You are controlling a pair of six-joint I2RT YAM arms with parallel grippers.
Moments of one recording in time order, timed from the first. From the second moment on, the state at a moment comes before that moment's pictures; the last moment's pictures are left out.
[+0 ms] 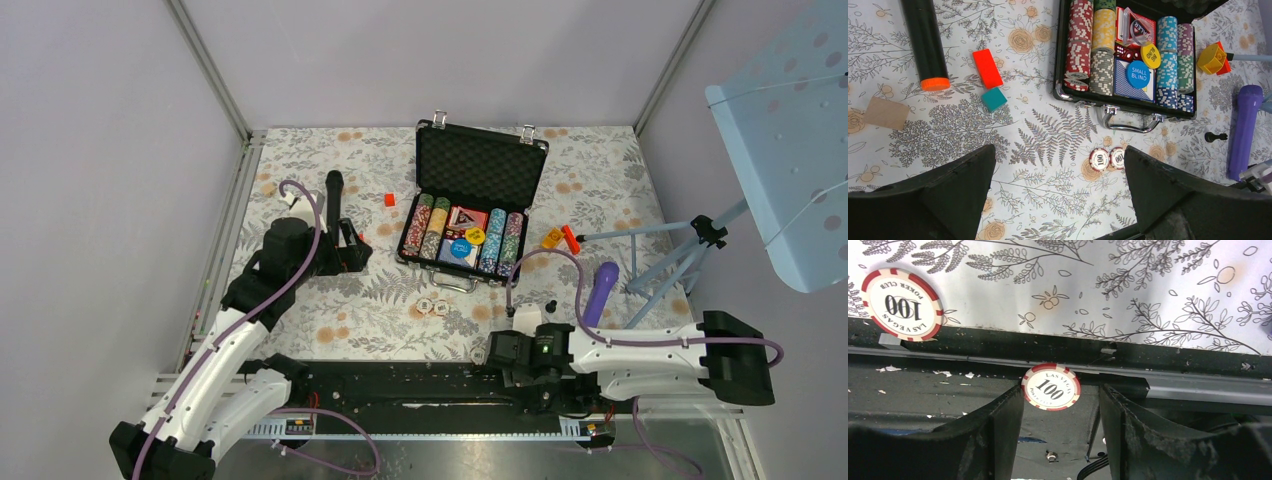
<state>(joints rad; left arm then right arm) -0.38 0.79 0.76 -0.50 0.05 -0.45 1.36 1.06 0.49 -0.92 0.30 1.23</state>
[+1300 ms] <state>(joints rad) -0.38 0.79 0.76 -0.50 0.05 -0.45 1.36 1.03 0.53 -0.88 0.30 1.16</state>
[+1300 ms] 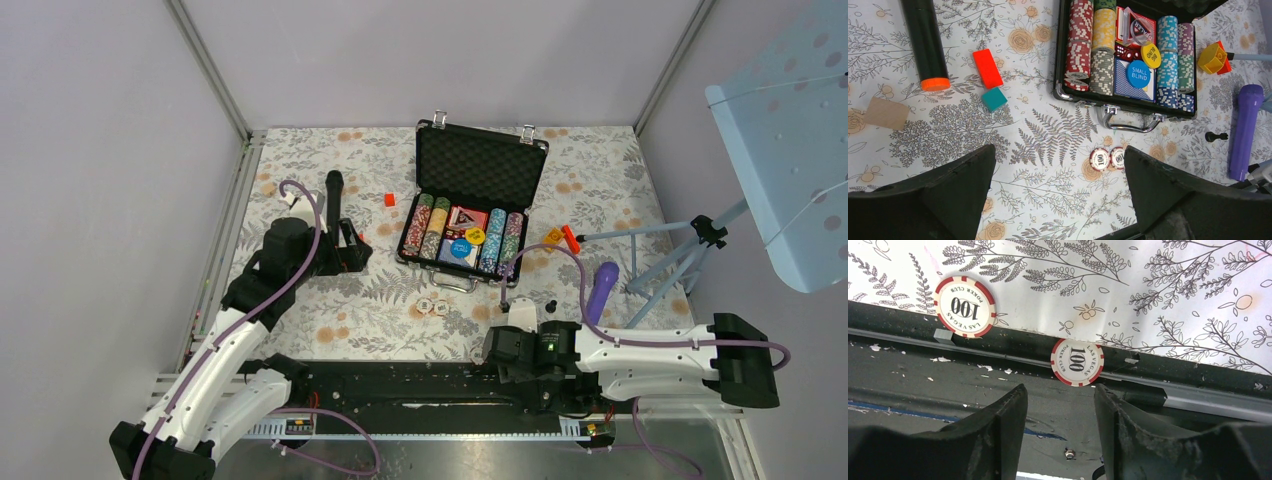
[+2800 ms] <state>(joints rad) -0.38 0.80 0.76 -0.50 0.05 -0.44 1.26 1.09 0.56 -0.88 0.30 1.14</state>
